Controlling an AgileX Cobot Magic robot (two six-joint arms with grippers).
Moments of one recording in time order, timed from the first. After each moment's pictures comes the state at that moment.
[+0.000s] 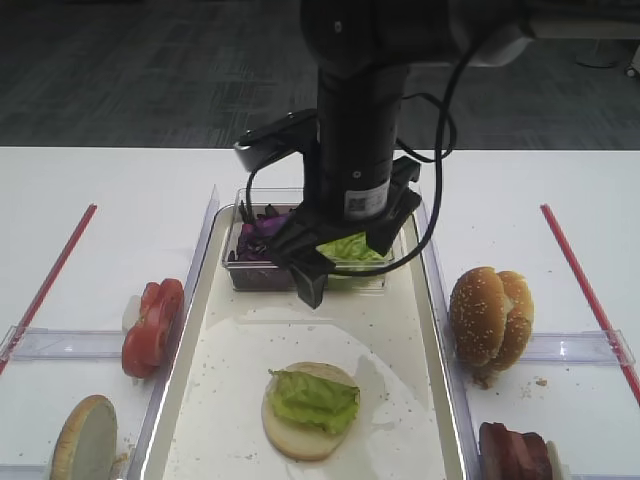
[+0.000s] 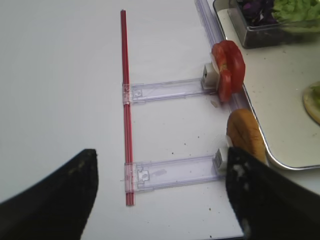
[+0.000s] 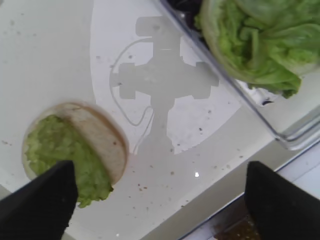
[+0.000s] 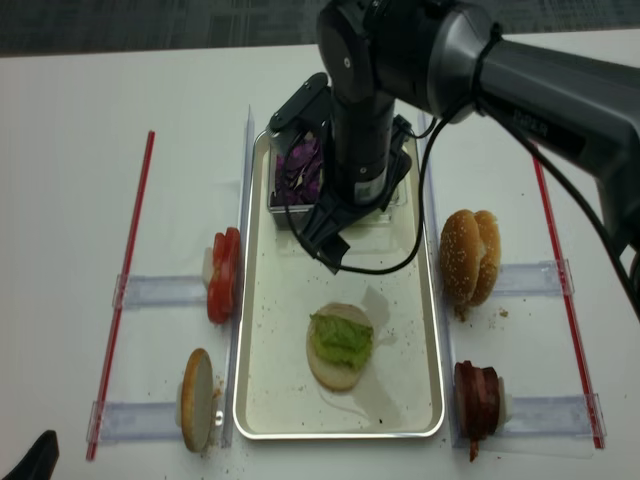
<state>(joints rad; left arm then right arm) -0.03 -0.02 -0.49 -0.01 1.19 0.00 0.67 1.99 -1.63 0.08 1.22 -0.16</state>
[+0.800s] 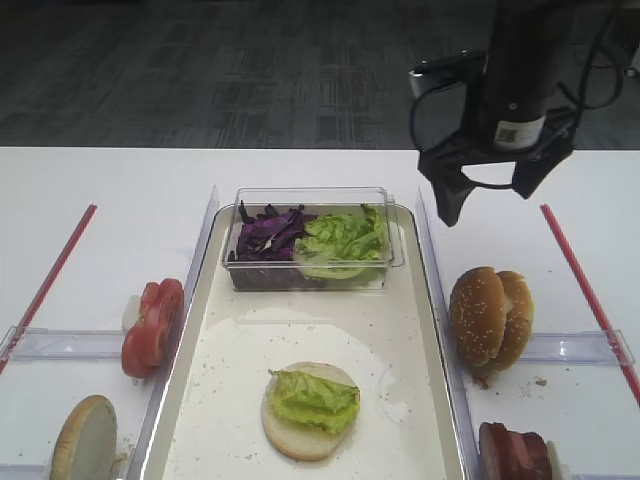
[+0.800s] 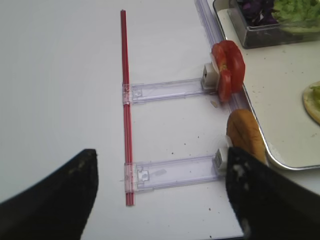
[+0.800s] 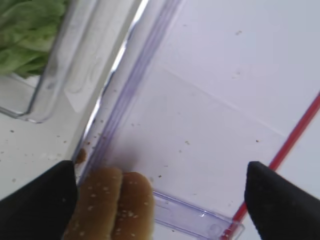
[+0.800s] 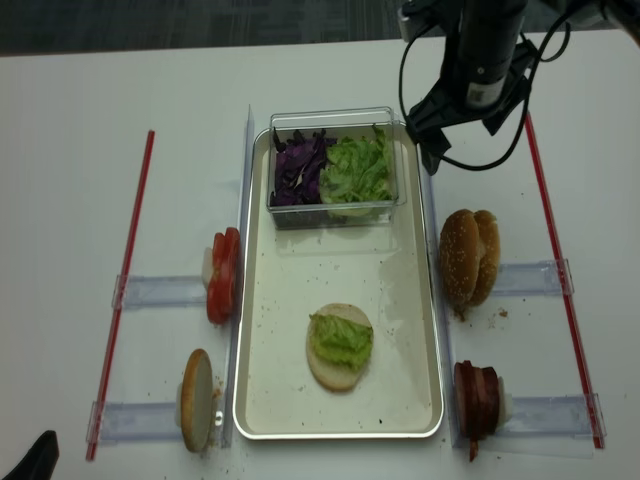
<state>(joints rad) -0.03 -0.02 -0.49 -0.01 1.19 0.00 0.30 1.96 -1.63 0.03 1.22 -0.15</state>
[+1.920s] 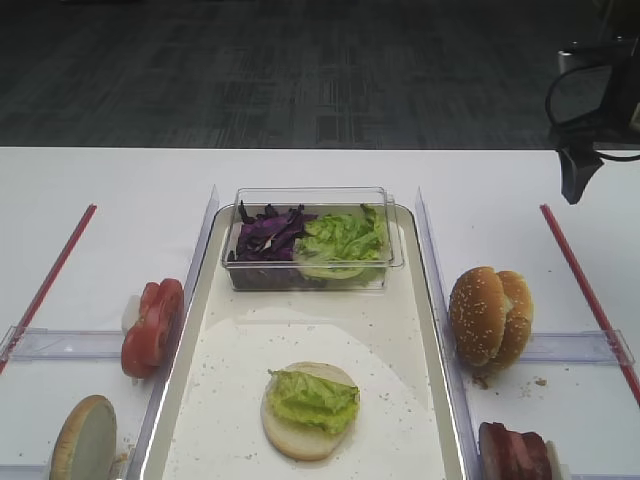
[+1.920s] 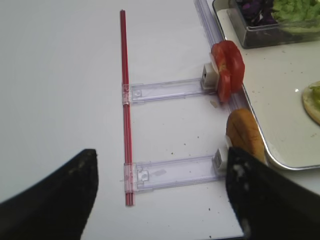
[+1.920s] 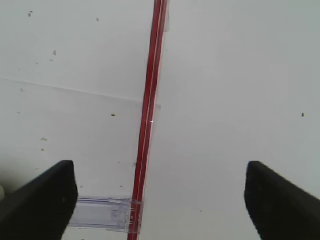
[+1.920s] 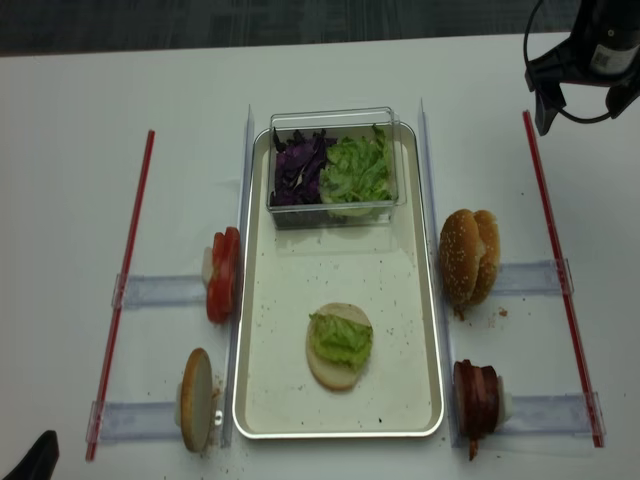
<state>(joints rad) -0.03 -0.02 -0.49 -0.01 1.19 0.00 -0.03 1.96 -1.63 0.01 1.22 -0.15</state>
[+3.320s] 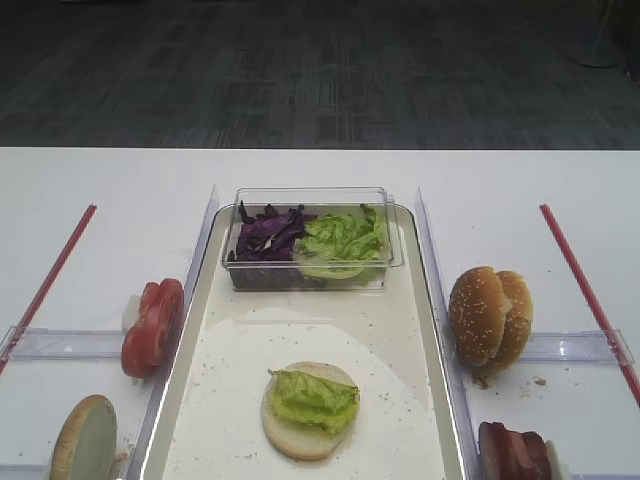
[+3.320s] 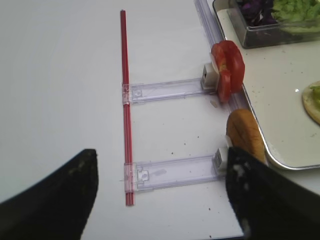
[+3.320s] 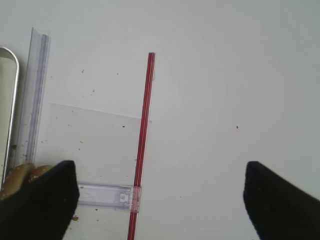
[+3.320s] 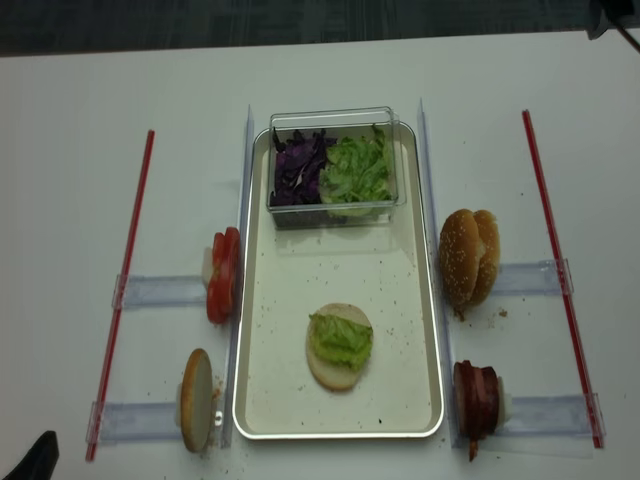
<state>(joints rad) -0.03 -0.02 -0.49 -0.01 1.19 0.00 -0.04 1.58 -1.61 0.03 1.24 -0.17</state>
